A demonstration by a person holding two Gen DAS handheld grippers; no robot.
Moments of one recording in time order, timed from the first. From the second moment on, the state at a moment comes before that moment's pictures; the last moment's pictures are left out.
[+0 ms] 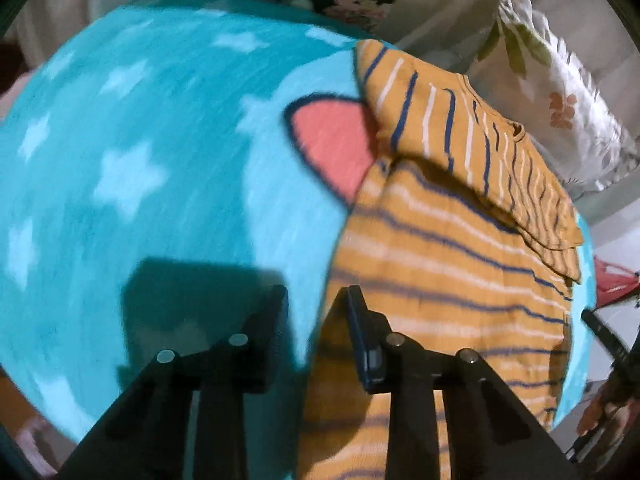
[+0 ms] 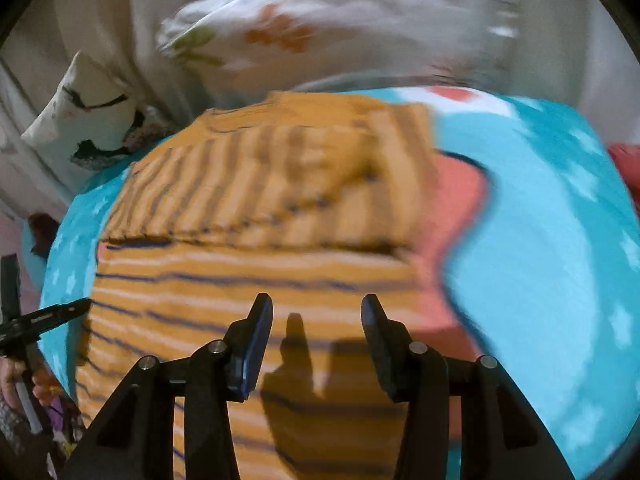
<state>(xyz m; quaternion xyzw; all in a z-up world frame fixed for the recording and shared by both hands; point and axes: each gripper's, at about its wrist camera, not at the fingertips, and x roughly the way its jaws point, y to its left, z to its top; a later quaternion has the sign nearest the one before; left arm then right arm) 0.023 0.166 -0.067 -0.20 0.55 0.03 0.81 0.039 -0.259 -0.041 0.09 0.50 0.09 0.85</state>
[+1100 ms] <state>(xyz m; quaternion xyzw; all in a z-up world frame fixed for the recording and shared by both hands) -0.089 0.105 -0.098 -0.35 0.51 -0.07 0.78 -0.096 -0.288 -0.128 0.39 0.56 0.33 0.65</state>
